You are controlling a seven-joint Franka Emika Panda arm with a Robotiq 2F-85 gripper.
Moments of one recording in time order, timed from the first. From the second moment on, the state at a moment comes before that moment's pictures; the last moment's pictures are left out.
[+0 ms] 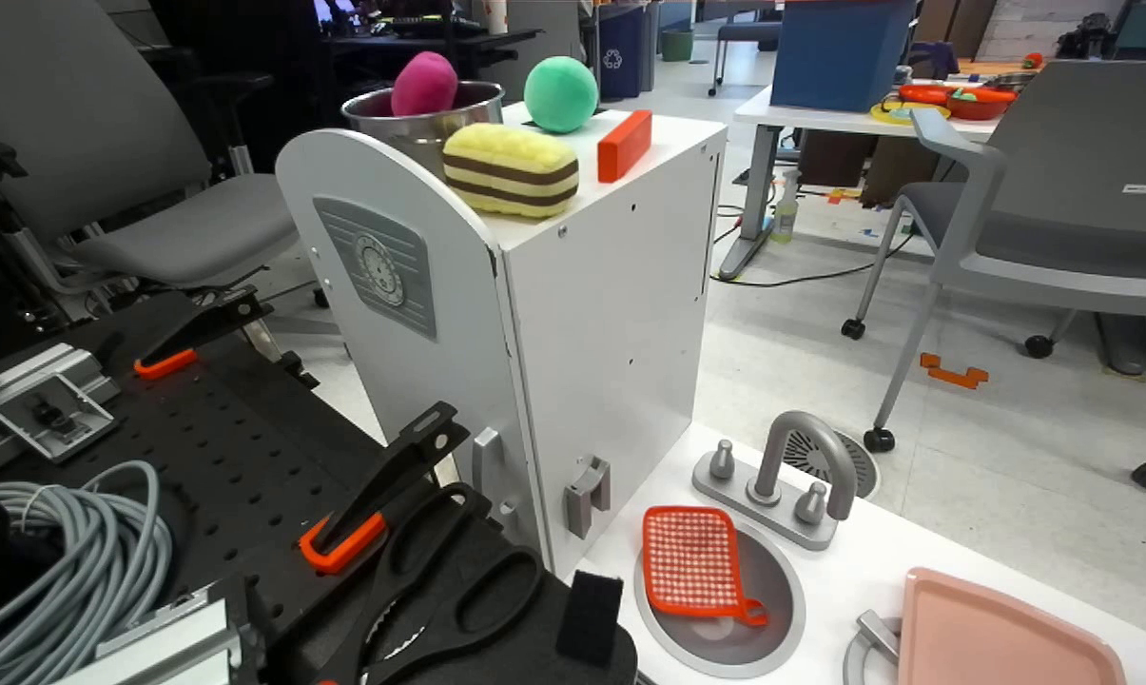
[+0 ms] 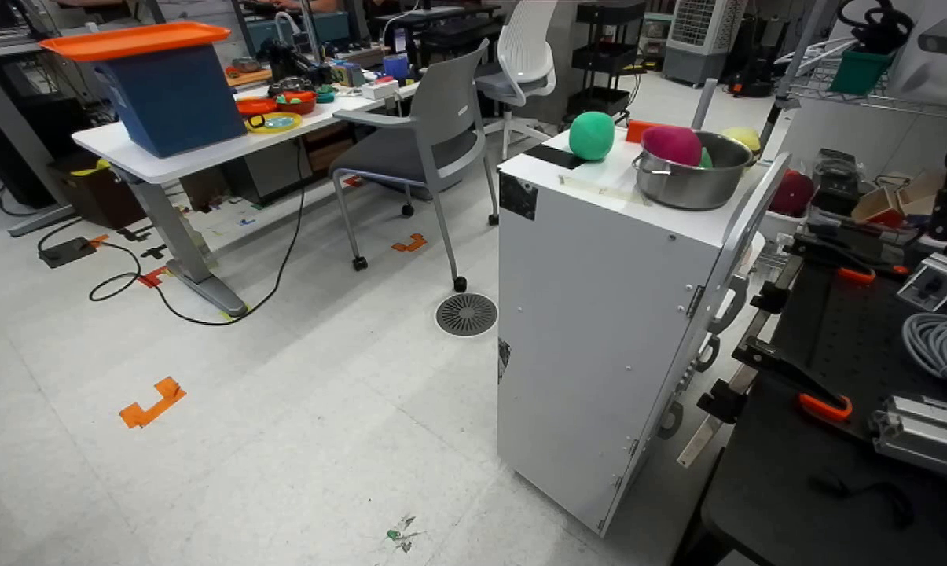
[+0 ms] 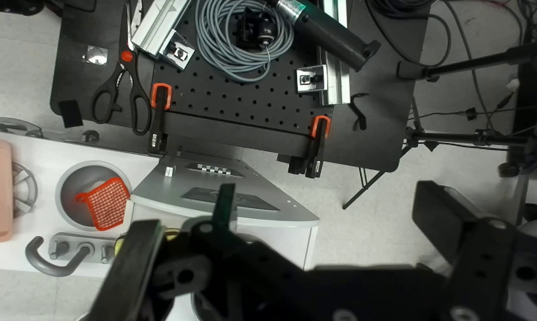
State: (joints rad) arm 0.05 -0.45 -0.12 -2.29 0.06 1.55 -0.31
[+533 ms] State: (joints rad) arm 0.01 -0.44 -0.13 -2.26 0.06 1.56 -0.29
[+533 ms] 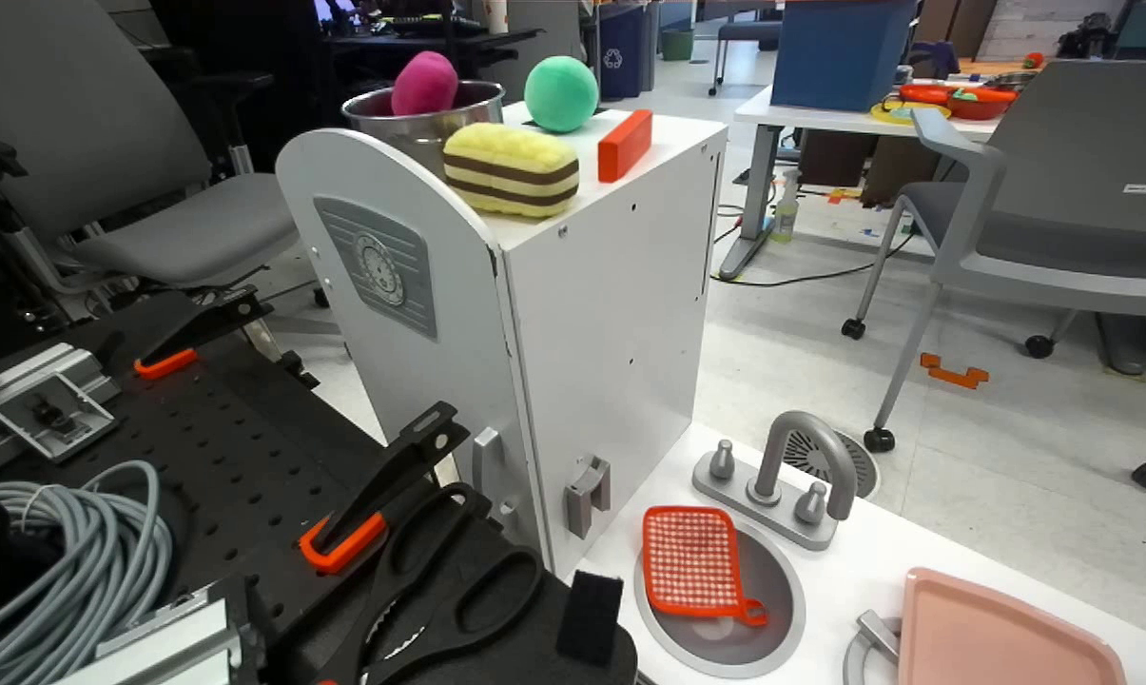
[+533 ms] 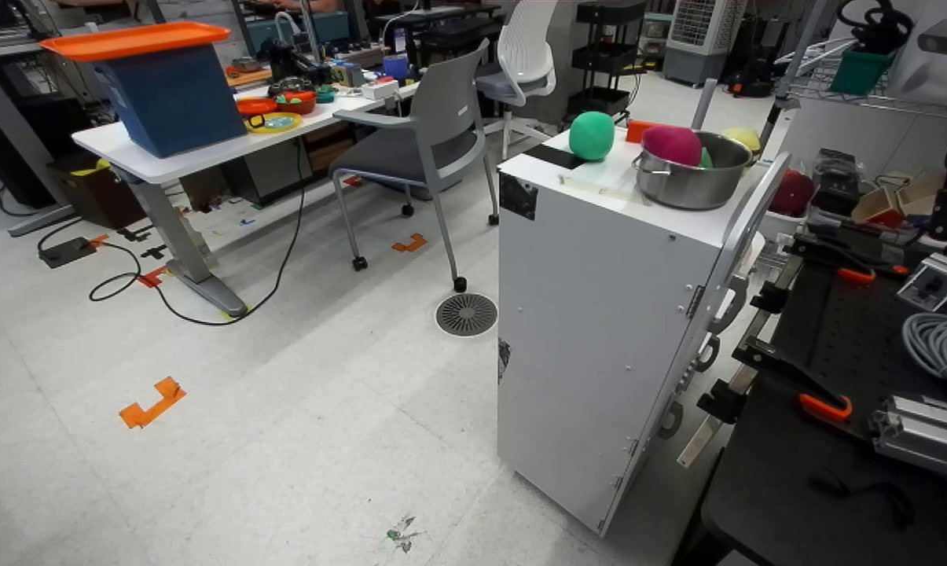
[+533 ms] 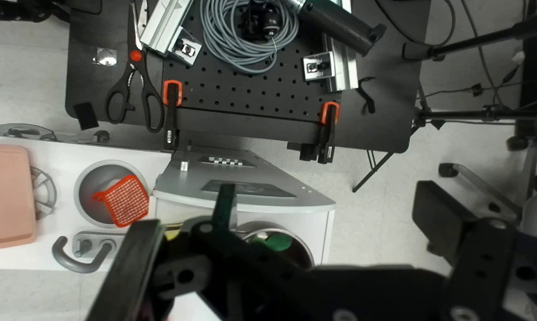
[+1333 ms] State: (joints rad) arm -0.06 -0.26 -0.14 -2.10 0.05 1.71 -0.22
